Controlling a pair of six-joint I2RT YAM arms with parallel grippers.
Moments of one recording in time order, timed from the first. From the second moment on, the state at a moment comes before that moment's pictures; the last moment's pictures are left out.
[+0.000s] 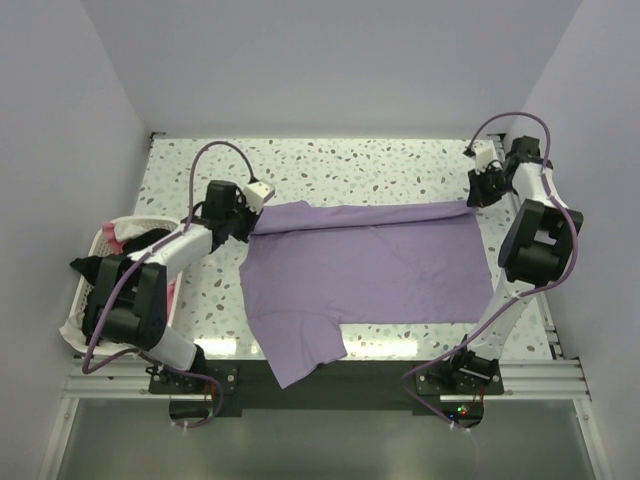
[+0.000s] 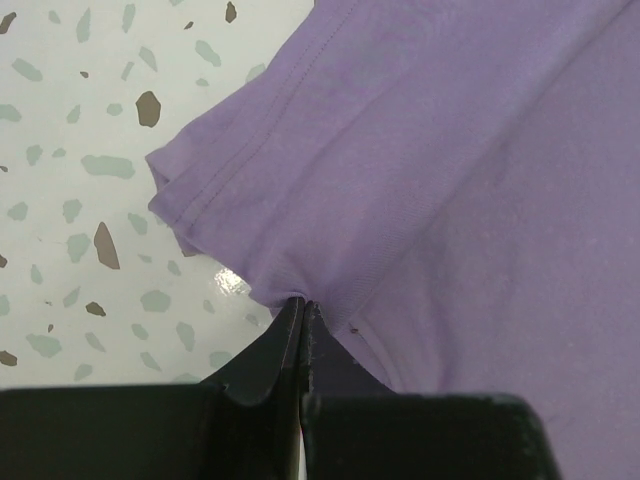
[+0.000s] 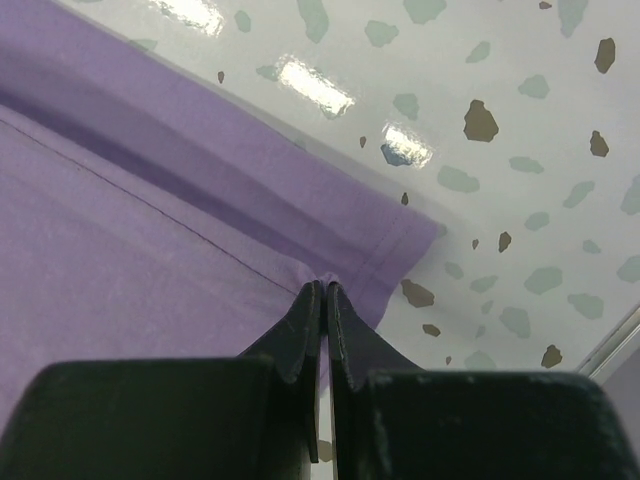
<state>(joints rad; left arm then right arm) -0.23 1.54 0.88 -0.12 0.18 0.36 -0.33 2.07 1.68 -0.77 -0.46 -0.75</state>
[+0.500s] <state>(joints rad) -0.25 1.54 0.88 -0.14 0.19 0.37 -0.33 2.07 1.68 -0.78 -0.43 -0.82</state>
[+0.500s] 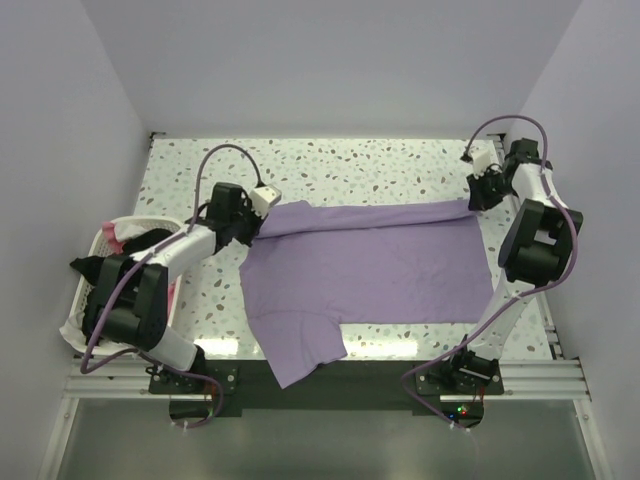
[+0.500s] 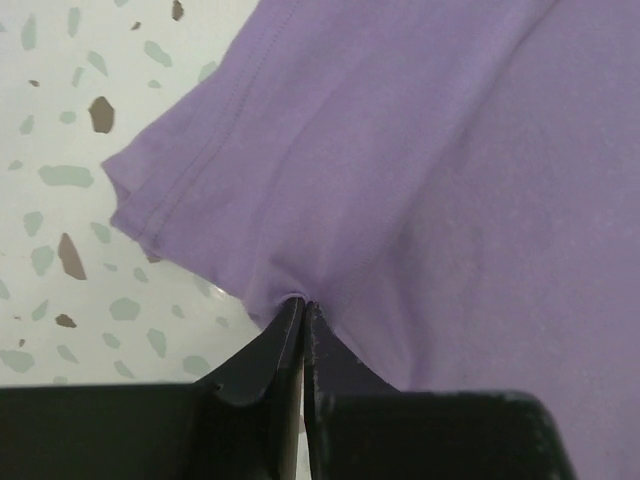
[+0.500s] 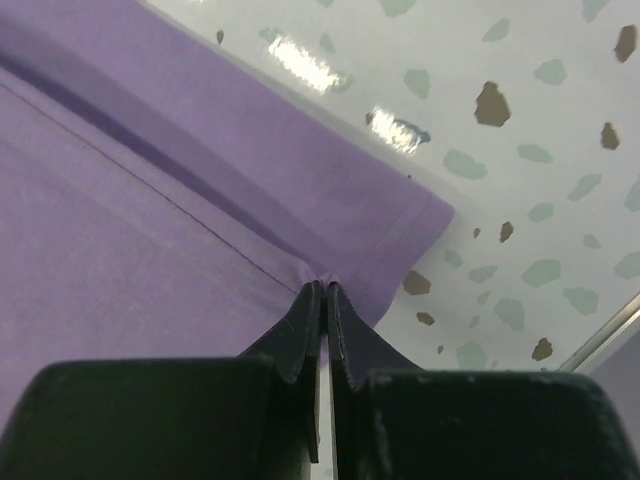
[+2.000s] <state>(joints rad) -0.18 1.90 1.32 -0.37 0.11 0.32 -0.30 2.09 1.71 -0.95 -0.35 -0.88</state>
